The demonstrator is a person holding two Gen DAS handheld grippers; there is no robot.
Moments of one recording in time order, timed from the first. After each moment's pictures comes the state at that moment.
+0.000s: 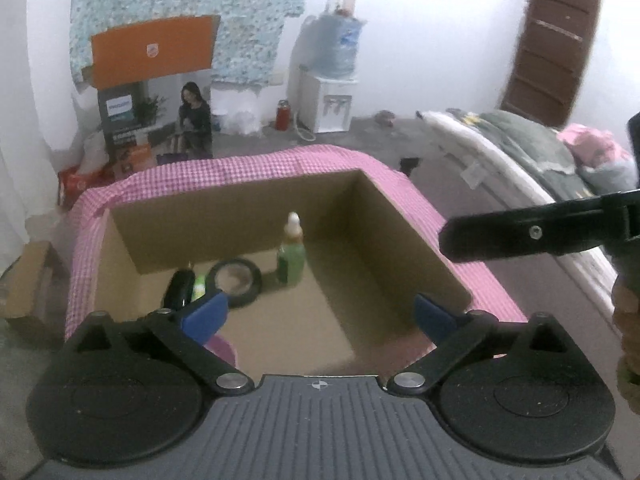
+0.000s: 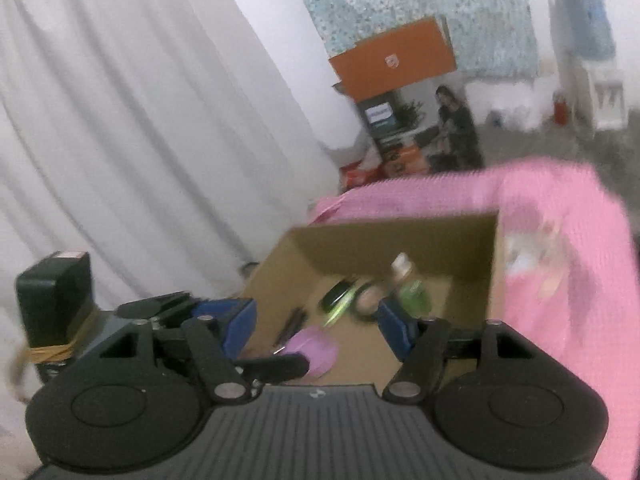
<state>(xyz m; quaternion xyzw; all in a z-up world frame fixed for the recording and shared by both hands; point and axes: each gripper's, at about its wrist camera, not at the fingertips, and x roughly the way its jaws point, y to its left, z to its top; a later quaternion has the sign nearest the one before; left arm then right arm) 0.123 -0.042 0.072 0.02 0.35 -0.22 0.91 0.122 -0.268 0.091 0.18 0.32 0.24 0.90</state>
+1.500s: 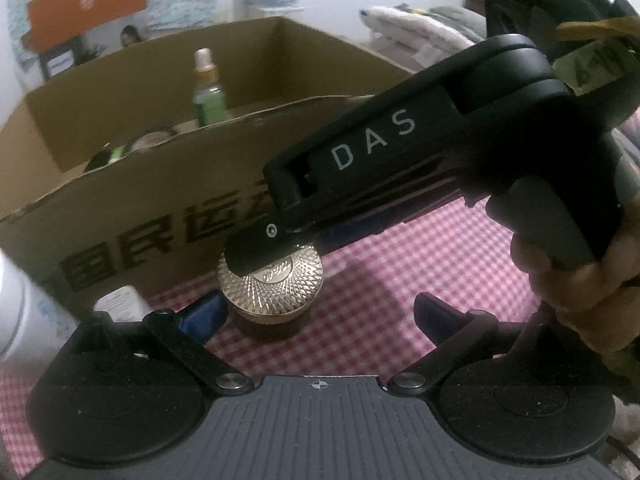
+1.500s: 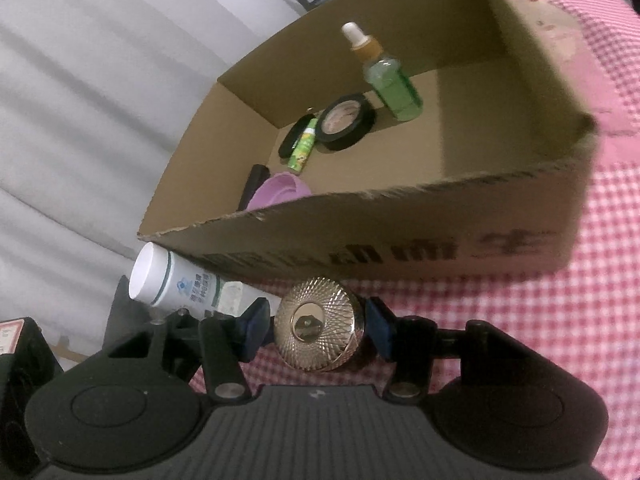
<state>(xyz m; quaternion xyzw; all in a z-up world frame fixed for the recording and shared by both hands) 0.083 -0.082 -0.041 0.09 0.41 -0.28 0.86 0.125 -0.229 -0.051 0.25 0.47 0.19 0.82</state>
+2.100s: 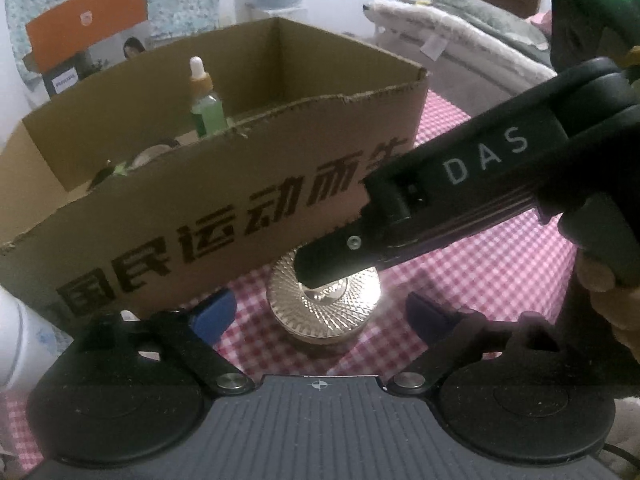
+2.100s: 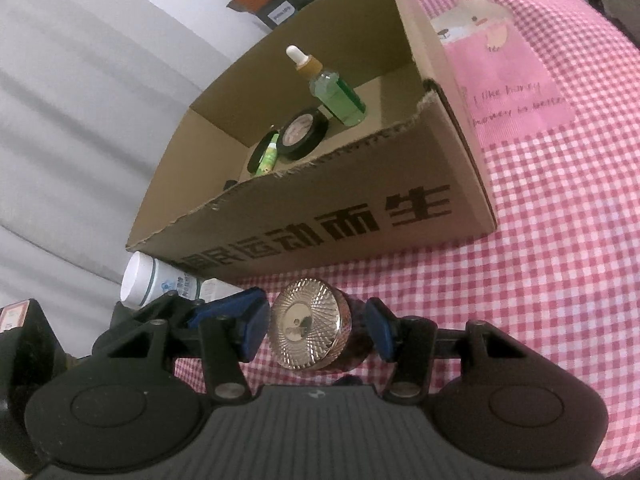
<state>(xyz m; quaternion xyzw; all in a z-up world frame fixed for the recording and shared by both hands) 0.088 -0.096 -0.044 0.12 0.41 -0.26 0.87 0.097 -0.259 -0.056 0.29 0.45 0.15 0.83</state>
